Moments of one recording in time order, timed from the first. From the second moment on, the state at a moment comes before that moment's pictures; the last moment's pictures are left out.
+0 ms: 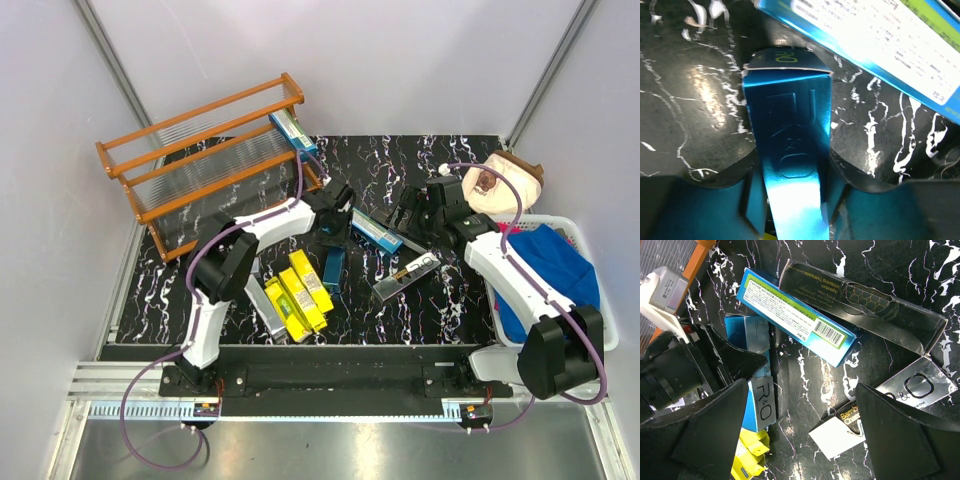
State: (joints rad) left arm -0.70 2.10 1.58 -0.59 0.03 -0.52; right arm 0.33 1.30 1.01 -0.46 0.01 0.68
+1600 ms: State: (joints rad) left arm -0.10 1.18 1.03 0.42 0.34 -1.07; right arm 0.58 1.65 1.29 0.55 -0.69 1.29
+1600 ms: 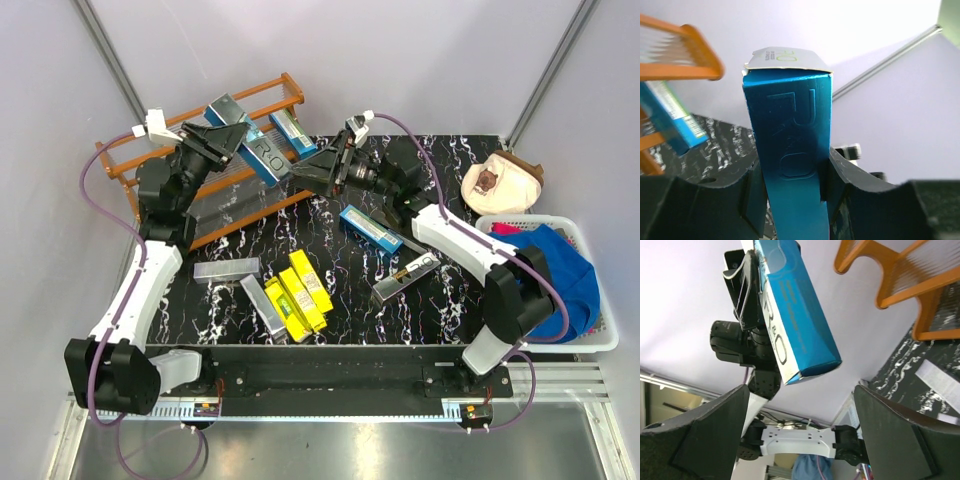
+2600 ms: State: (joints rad) left arm -0.09 1.18 0.98 0.58 0.40 -1.18; right arm 0.61 1.83 1.35 0.90 -0.76 1.50
